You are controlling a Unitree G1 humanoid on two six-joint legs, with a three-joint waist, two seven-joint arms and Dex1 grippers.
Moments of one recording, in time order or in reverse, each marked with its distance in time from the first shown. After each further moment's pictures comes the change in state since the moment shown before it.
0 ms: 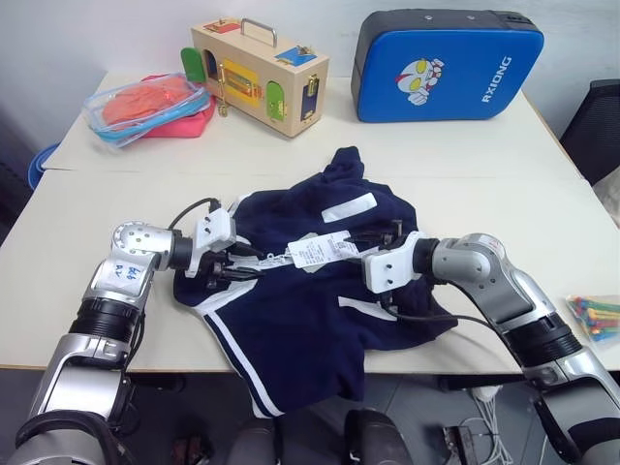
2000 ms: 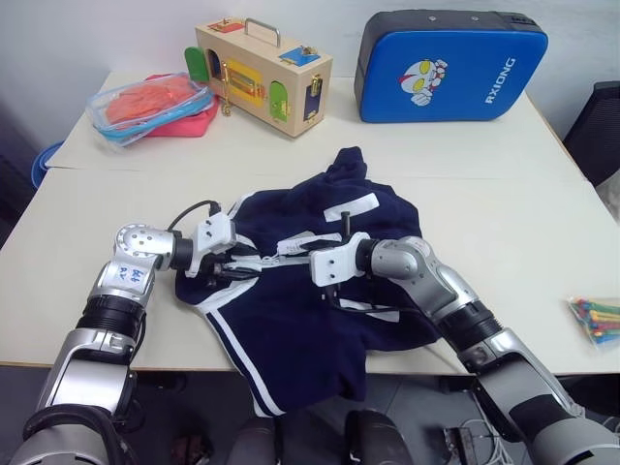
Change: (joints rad) left arm -0.023 -0.020 0.007 0.090 0.036 -0.089 0.023; right arm -0.159 0.276 0.103 0.249 -0.139 0.020 -0.146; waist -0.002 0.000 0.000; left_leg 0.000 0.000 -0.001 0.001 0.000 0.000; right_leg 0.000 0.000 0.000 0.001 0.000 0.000
